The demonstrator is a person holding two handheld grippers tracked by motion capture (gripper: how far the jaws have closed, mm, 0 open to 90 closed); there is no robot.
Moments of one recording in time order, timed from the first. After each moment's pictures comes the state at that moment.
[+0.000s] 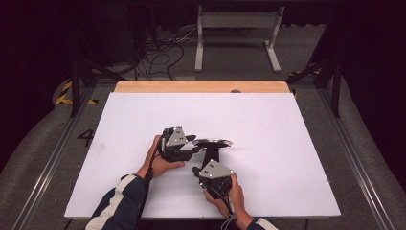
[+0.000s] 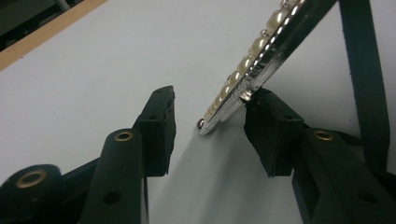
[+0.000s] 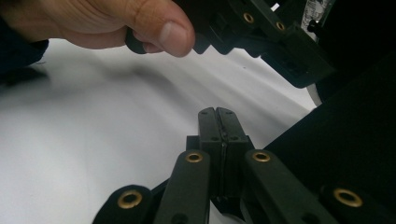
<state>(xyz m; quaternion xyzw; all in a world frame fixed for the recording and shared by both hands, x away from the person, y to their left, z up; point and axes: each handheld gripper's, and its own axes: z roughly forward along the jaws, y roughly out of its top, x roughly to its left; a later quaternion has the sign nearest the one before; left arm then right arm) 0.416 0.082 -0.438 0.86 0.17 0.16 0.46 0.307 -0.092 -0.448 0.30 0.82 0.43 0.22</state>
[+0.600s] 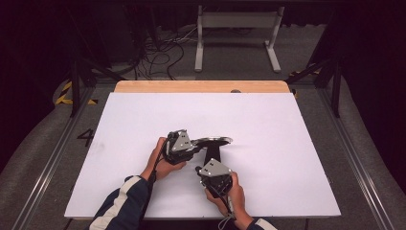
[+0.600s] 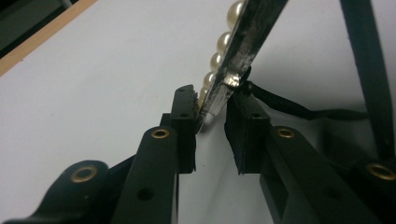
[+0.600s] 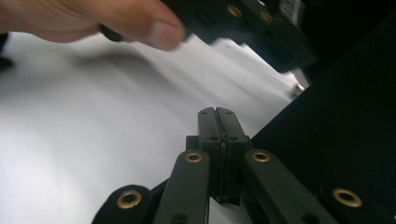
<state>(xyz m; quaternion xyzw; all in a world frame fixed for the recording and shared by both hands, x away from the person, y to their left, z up) 0.408 0.075 -0.444 0.87 0.15 0.19 0.43 0.312 -0.095 -0.454 0.33 0.82 0.40 0.23</state>
